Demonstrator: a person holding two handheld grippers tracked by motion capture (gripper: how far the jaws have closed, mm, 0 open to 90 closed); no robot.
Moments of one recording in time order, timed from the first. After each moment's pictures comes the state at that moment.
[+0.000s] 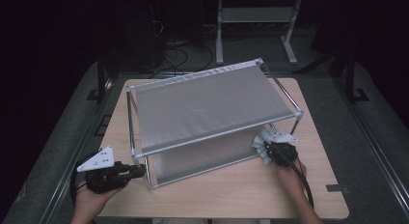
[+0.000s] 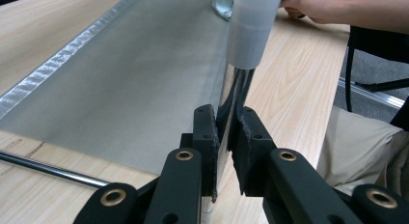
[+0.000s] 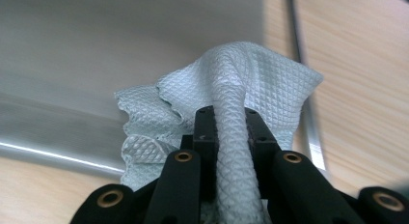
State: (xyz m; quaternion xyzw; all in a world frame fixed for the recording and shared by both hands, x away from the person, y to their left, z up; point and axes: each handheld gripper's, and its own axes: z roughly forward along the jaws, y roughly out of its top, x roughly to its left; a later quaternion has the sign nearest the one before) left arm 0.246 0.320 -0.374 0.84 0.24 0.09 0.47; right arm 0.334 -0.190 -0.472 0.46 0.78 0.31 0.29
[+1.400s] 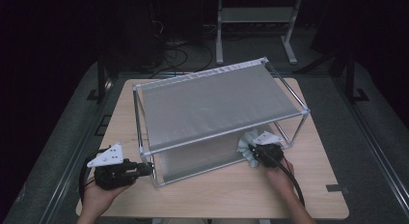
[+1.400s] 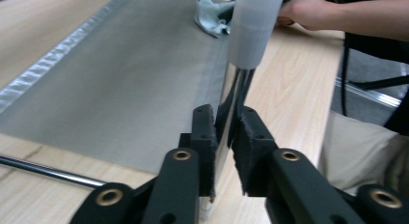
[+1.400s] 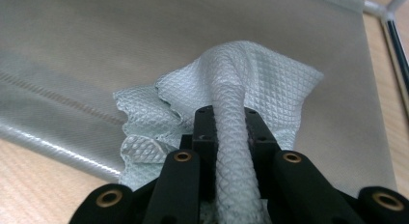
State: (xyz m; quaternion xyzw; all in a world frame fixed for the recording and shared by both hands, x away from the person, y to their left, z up) left arm 0.253 0.305 -0.374 0.85 0.23 0.07 0.47; right arm 0.336 -0.156 -0.472 0.41 0.81 0.33 0.25
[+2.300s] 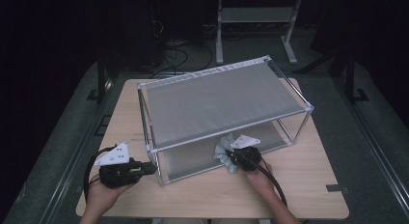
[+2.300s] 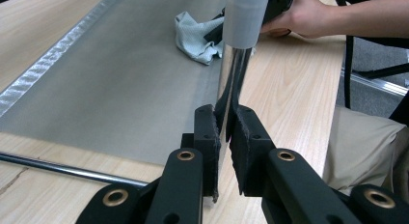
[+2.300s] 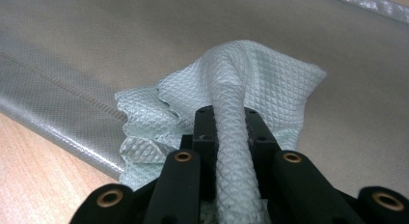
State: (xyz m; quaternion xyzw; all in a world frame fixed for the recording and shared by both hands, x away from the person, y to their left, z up) left arm 0.260 0.291 -0.374 0.86 0.21 0.08 0.46; right arm 0.328 -0.091 -0.472 0.36 0.84 0.36 0.20
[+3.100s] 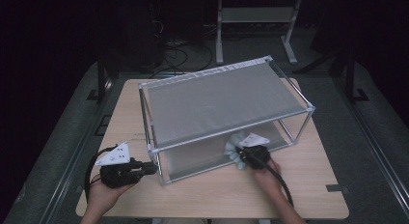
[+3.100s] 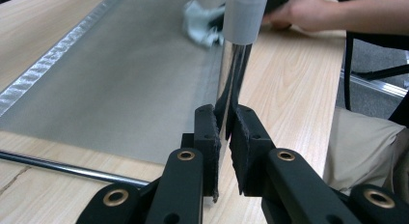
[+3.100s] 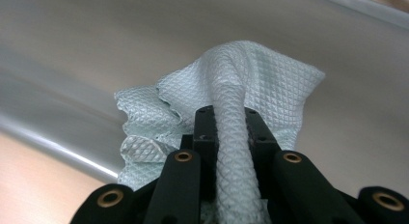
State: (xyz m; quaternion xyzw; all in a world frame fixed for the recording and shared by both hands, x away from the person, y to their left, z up) left arm 0.259 0.292 -0.376 0.85 0.22 0.08 0.47; right arm 0.332 -0.126 -0.473 0.40 0.82 0.34 0.24
